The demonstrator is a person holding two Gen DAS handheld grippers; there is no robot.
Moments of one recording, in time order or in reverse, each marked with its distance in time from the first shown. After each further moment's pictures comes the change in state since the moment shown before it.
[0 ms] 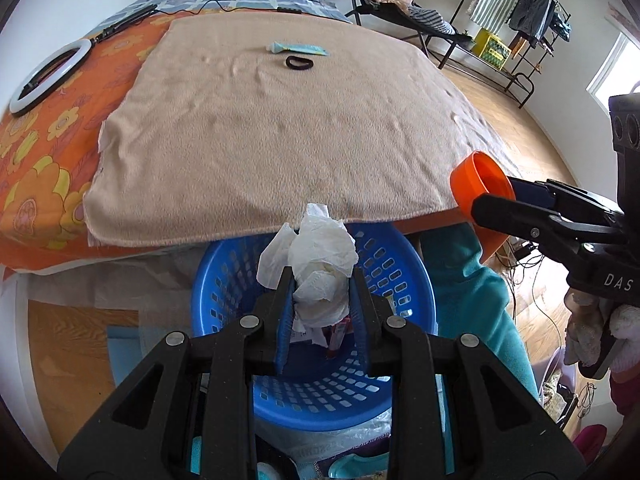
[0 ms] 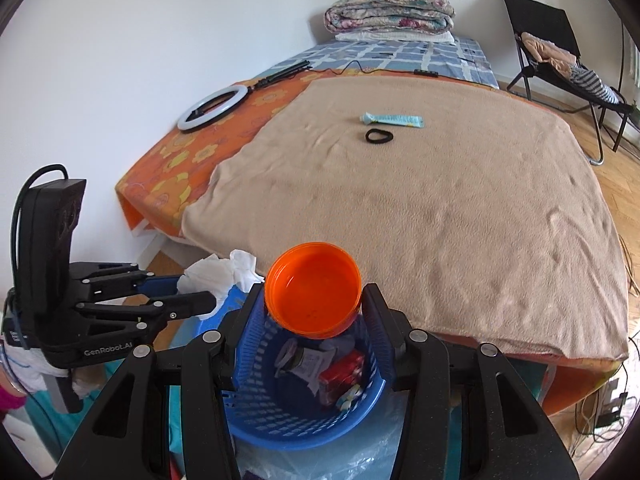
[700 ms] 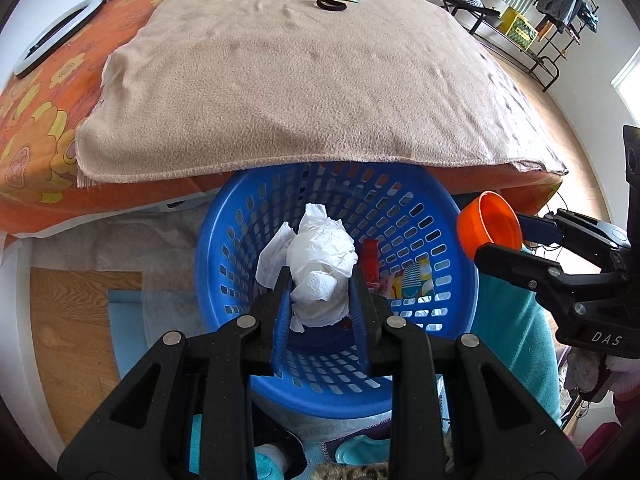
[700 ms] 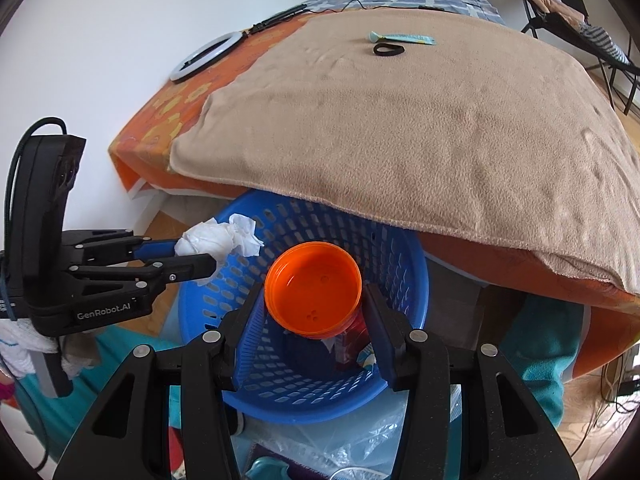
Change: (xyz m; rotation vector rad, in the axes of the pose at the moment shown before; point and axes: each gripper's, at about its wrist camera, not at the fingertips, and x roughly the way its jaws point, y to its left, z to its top) left arm 0.033 0.019 -0.025 -0.040 0.116 0.058; right arm 0.046 0.006 -0.053 0.042 0.149 0.024
